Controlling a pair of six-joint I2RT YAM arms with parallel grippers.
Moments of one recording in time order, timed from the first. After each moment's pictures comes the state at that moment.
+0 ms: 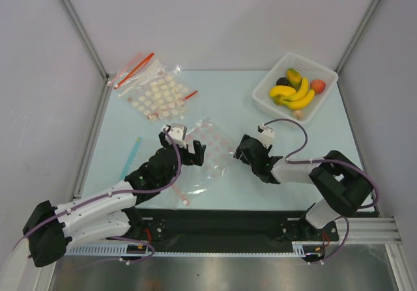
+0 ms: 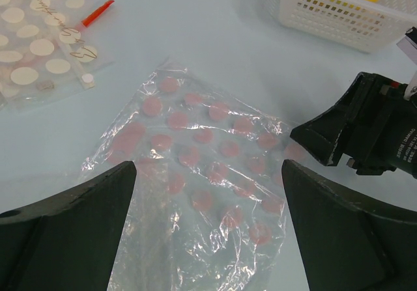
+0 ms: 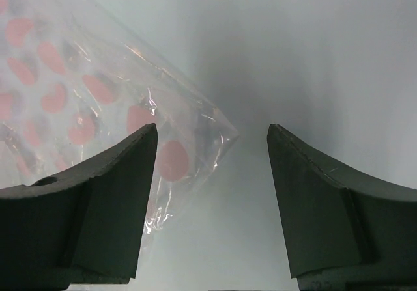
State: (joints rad) left arm -0.90 0.92 0.49 0.19 -0.49 -0.28; right arm 0.77 1.55 0.59 0.24 0.54 0.91
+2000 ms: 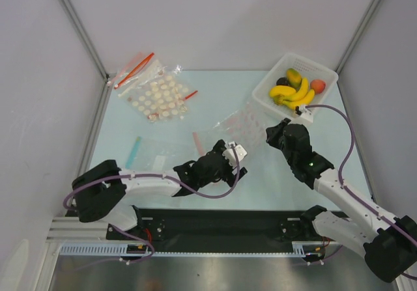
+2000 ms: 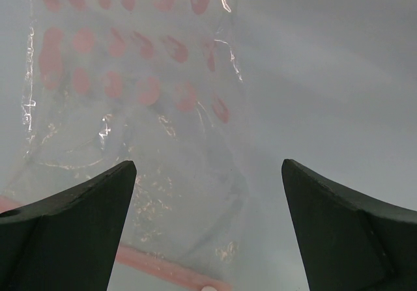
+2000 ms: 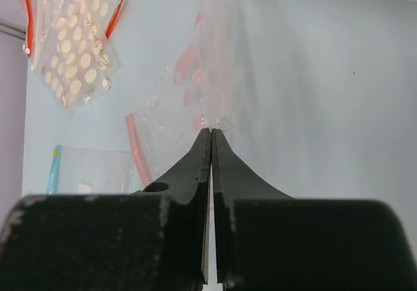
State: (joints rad) left arm -1.11 1.46 0.68 0.37 -0.22 0.05; right arm 0.53 0.94 0.65 -0.07 0.36 0.74
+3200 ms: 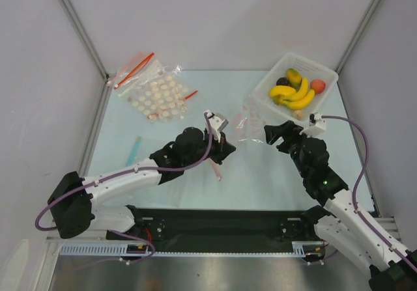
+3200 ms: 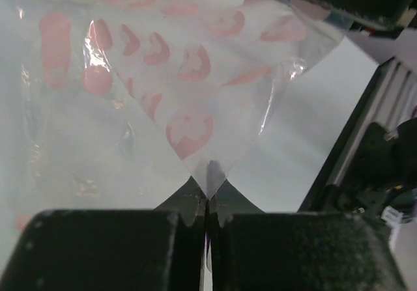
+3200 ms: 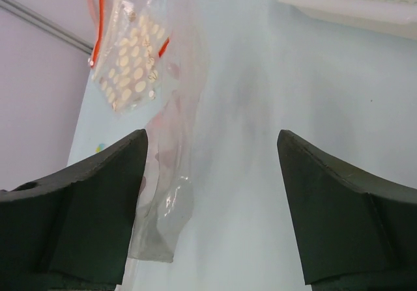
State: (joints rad) left arm -0.97 1.28 0.82 0.16 0.04 -0.27; right arm 0.49 0.69 0.54 0.00 0.27 0.69
